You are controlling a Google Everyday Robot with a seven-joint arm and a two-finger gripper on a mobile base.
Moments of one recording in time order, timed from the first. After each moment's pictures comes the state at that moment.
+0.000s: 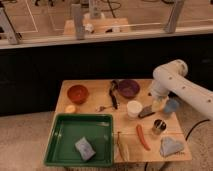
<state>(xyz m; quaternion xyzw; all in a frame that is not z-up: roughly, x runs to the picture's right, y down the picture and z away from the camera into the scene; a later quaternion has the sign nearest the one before) 0.268 0.064 0.790 -0.24 0.00 -0.01 0.97</state>
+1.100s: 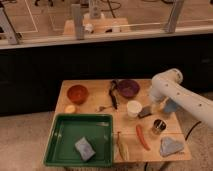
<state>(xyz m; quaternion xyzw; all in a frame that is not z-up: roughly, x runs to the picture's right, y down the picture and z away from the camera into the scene) 0.279 0.086 0.849 -0.22 -0.02 -0.07 0.97</state>
